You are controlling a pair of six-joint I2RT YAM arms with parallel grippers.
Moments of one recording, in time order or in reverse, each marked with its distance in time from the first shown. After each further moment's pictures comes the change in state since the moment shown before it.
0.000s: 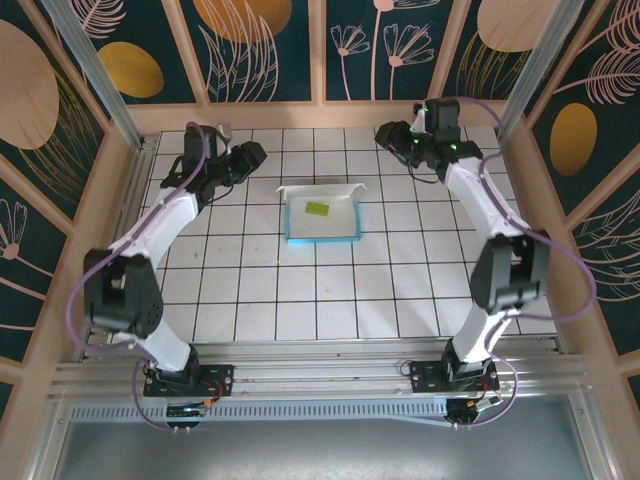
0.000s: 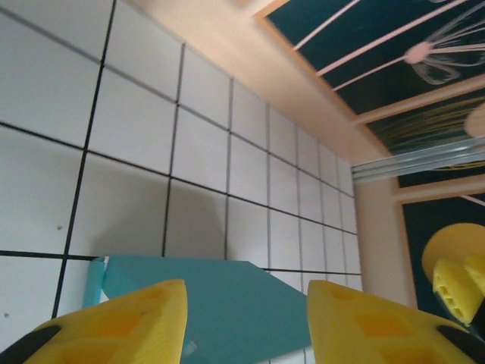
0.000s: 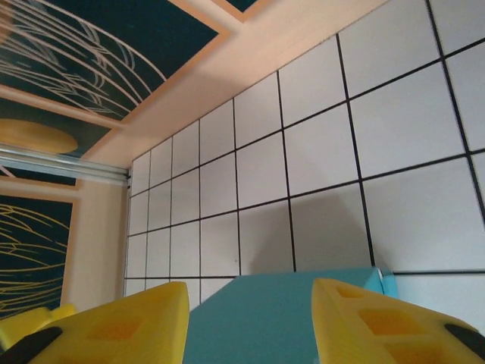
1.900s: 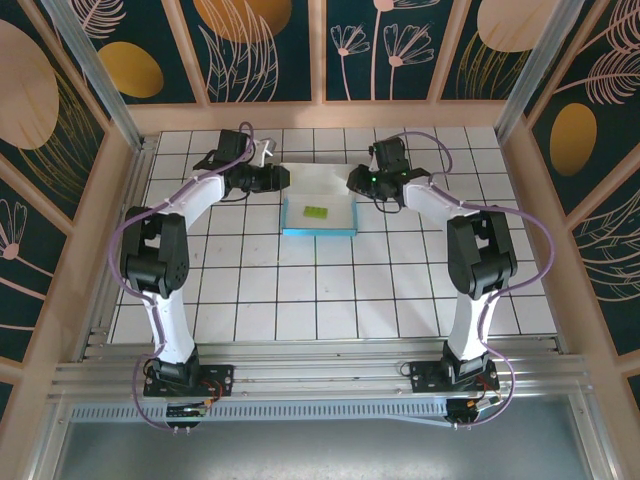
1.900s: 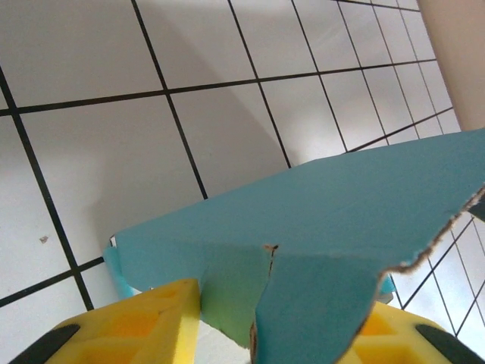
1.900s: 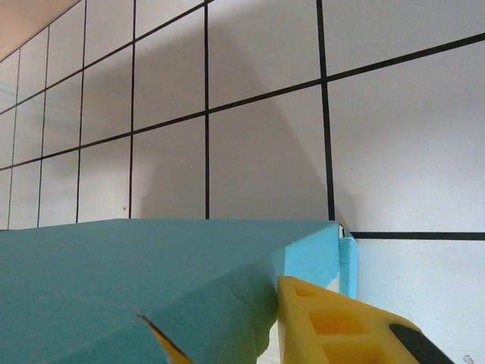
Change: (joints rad) left arm -0.048 0.269 0.174 -0.179 0.176 0.558; right arm 0.179 0.095 -0.264 0.213 0.194 -0.092
